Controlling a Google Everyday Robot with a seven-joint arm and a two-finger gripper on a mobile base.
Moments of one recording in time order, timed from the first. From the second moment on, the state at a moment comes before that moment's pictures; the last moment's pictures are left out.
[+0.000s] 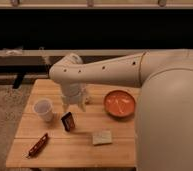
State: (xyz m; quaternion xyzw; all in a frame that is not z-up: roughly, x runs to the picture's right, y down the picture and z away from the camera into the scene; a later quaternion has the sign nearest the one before) arm -0.104 0.103 0.704 -0.26 0.23 0.64 0.68
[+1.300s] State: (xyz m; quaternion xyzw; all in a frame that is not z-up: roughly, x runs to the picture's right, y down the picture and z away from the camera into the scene) arm -0.108 0.107 0.708 -0.26 0.24 0.65 0.67
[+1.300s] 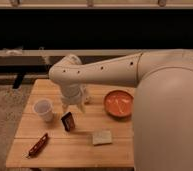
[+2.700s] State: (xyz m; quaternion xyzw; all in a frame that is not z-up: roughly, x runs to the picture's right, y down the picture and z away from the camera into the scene) arm -0.147 0.139 0.759 -0.24 0.30 0.65 0.66
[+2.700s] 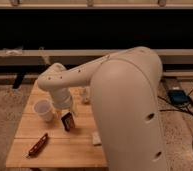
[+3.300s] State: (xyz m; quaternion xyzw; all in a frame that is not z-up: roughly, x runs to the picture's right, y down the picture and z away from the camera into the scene) arm -0.099 0.156 0.761 -0.23 0.34 0.66 0.63
